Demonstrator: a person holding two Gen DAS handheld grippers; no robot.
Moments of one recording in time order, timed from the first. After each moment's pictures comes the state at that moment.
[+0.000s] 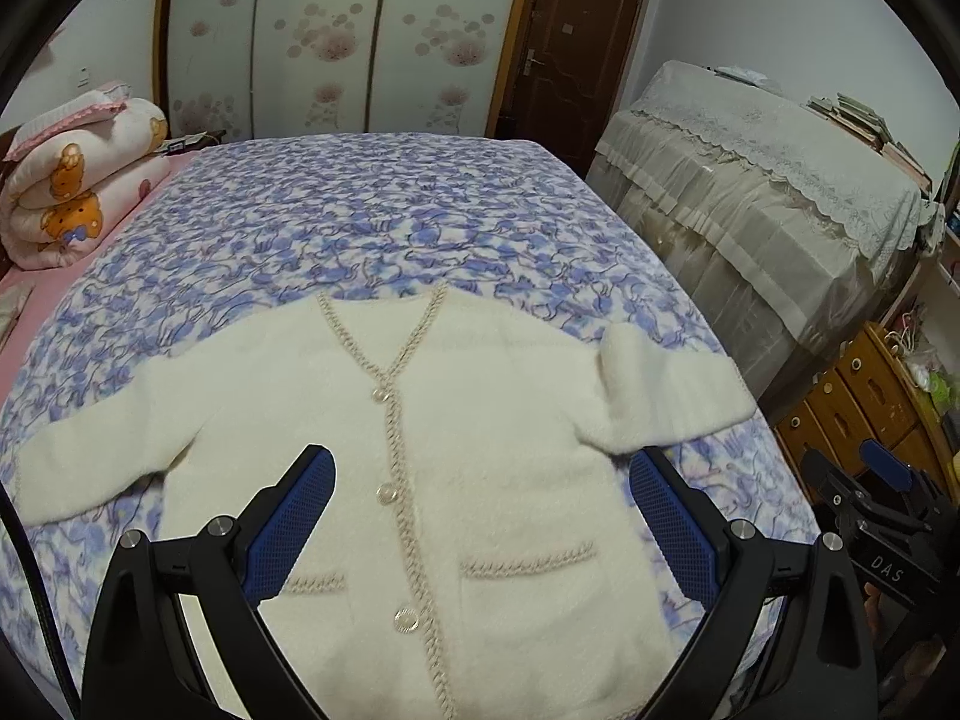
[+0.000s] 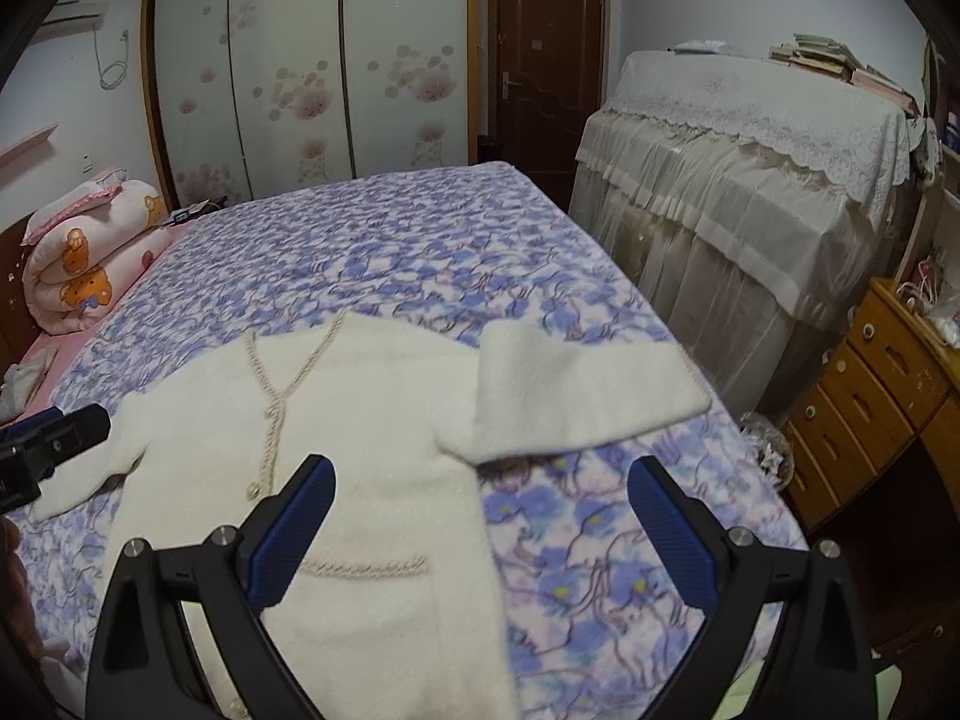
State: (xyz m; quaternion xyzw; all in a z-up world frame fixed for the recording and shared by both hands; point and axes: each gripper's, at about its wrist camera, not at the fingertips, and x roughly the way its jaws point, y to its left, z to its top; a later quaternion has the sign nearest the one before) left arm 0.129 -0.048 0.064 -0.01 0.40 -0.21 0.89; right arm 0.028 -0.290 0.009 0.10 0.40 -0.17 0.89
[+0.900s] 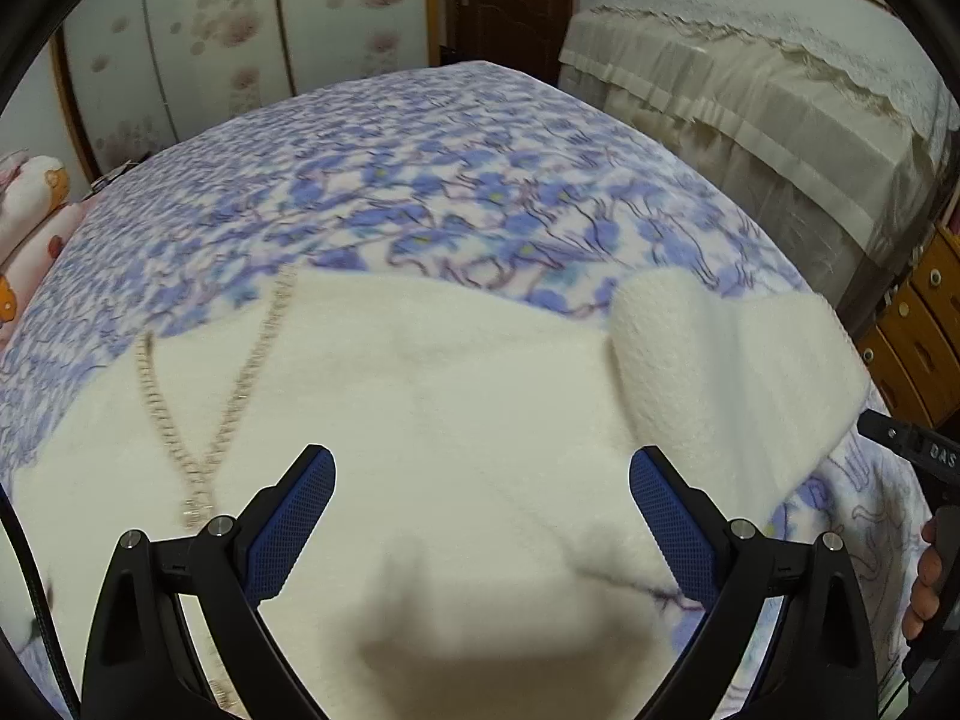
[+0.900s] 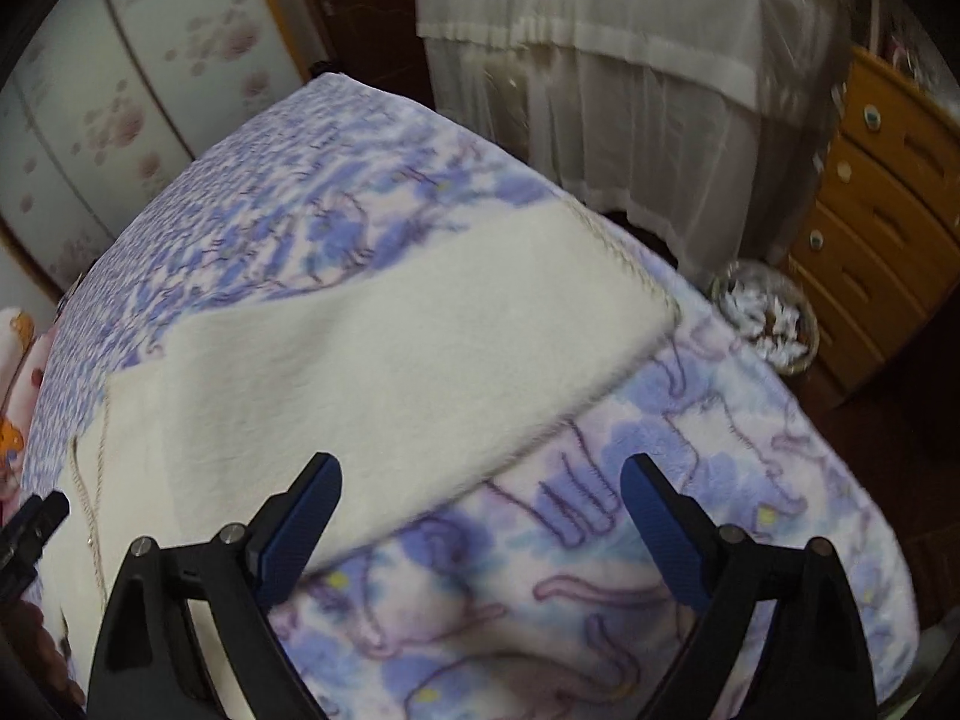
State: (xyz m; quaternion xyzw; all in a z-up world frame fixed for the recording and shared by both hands) left arm 0.292 -0.283 -0.127 0.11 0.44 -0.22 0.86; right arm 0.115 -0.555 -0.208 0.29 0.46 -0.26 0.80
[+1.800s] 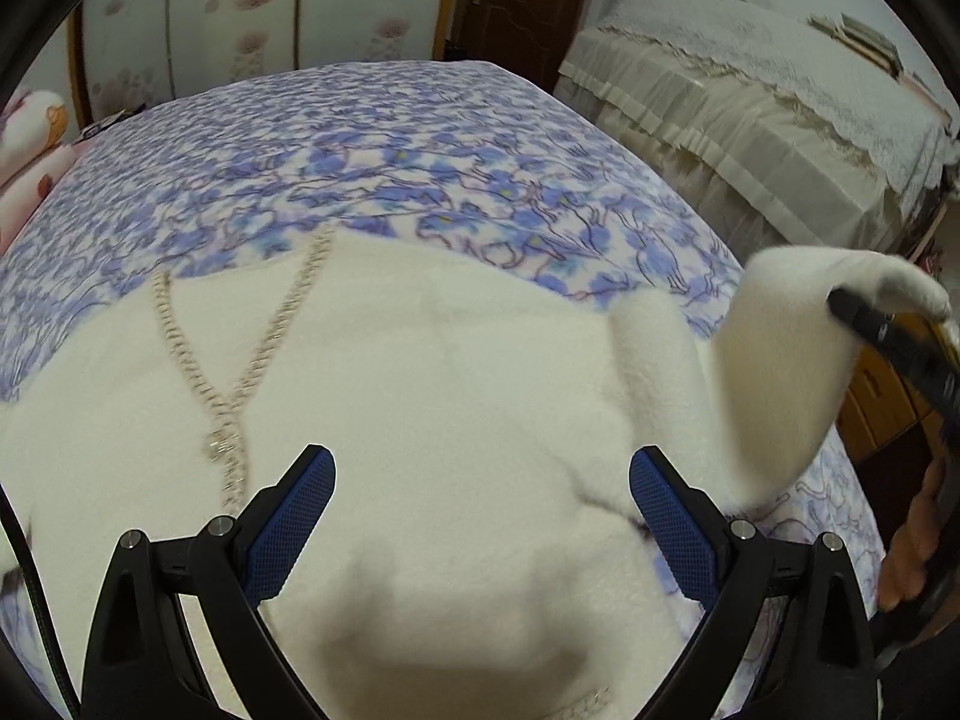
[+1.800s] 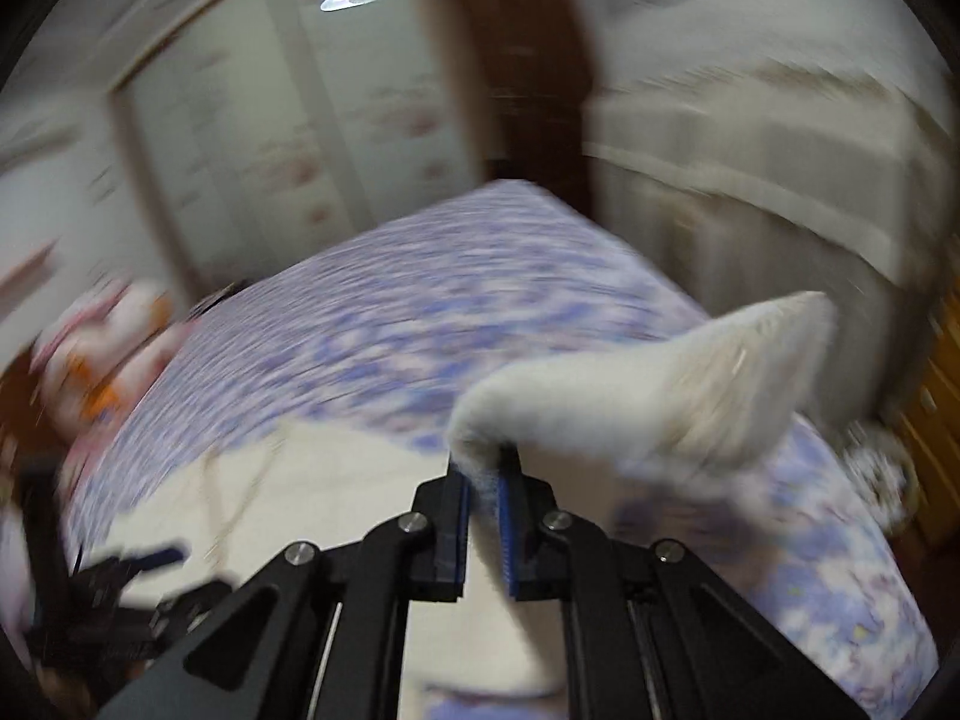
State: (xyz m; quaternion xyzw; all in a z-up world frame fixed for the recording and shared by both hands) left arm 0.271 -0.194 -0.100 0.02 0.46 -0.25 0.85; right arm 0.159 -0.419 -0.078 0.15 0.30 -0.06 0.94
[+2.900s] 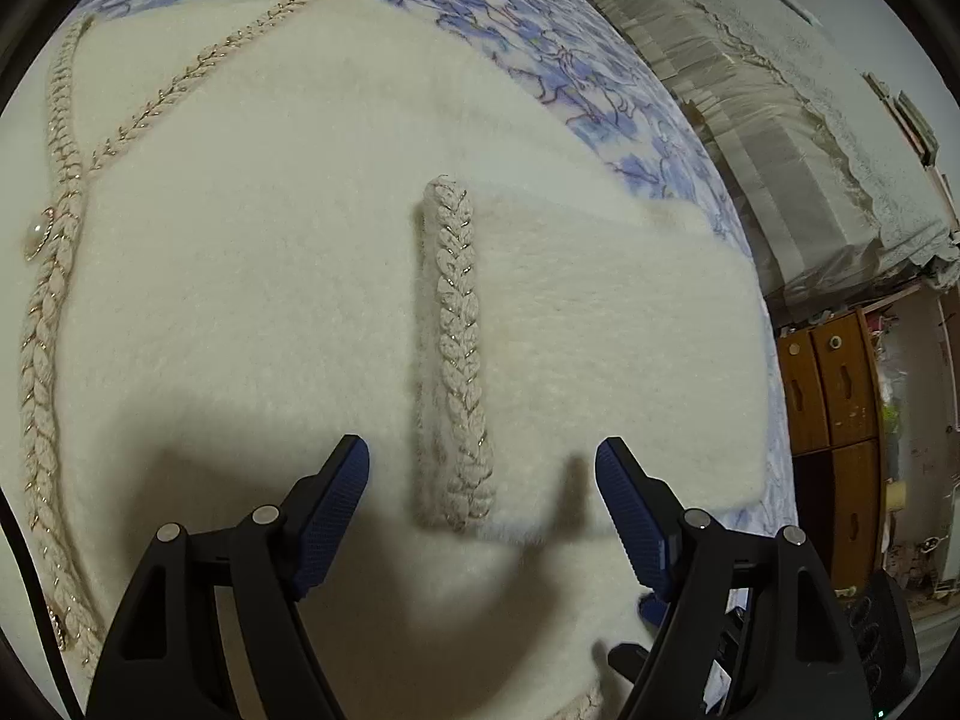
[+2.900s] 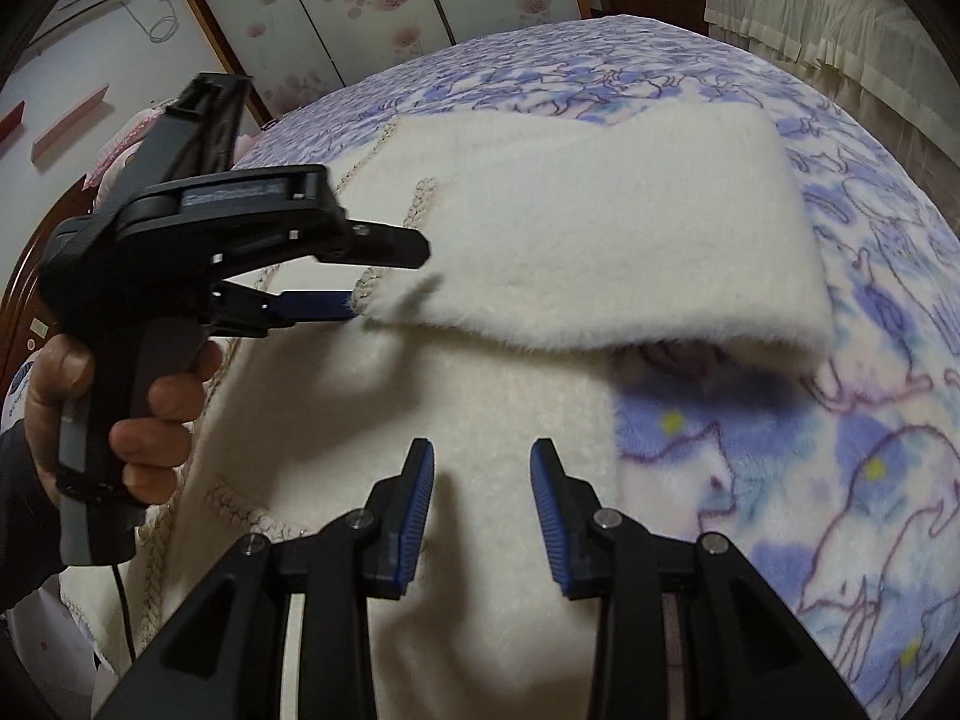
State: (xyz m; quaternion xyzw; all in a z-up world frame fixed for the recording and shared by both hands) left arm 0.301 -0.200 -0.230 -0.10 0.59 -0.30 0.74; right arm 0.101 -0.310 -0.225 0.16 0.46 0.02 0.87
